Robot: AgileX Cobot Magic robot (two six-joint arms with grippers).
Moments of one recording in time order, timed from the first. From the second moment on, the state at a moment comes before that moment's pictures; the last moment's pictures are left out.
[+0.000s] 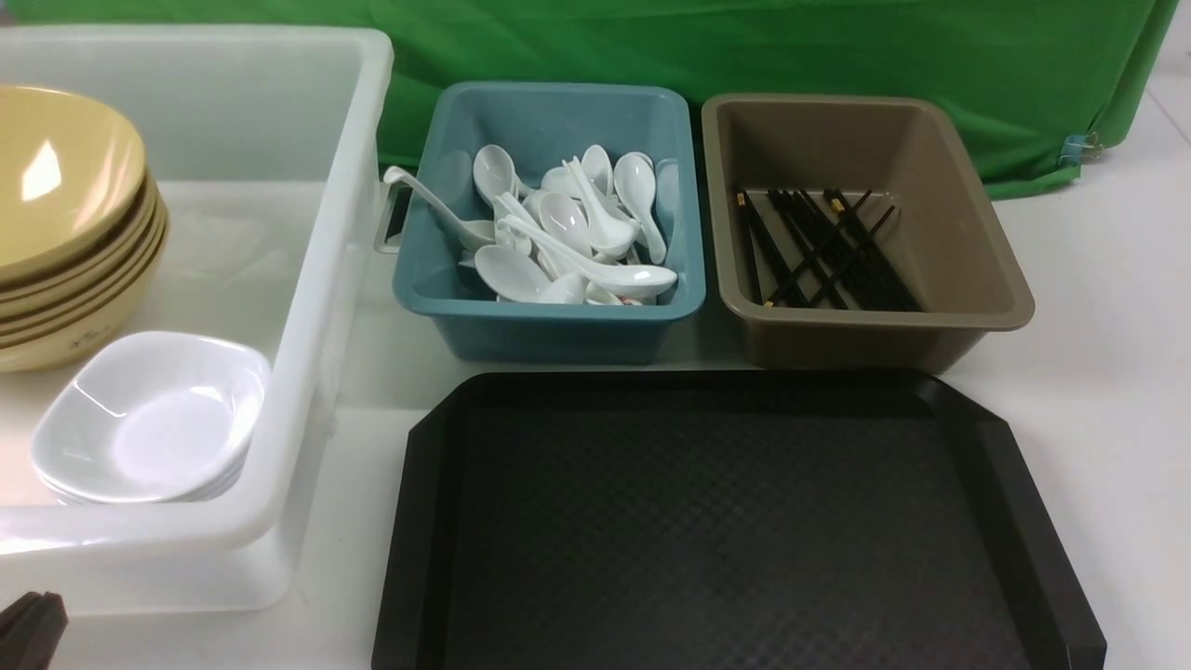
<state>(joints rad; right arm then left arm) 0.82 0.03 -0.52 -0.98 0.30 0.82 -0.03 0.00 0.01 -0.08 0.23 0.19</state>
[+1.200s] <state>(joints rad) 0.82 0.12 -0.41 -0.02 0.06 0.01 -0.03 0.00 0.01 -0.08 0.23 0.19</state>
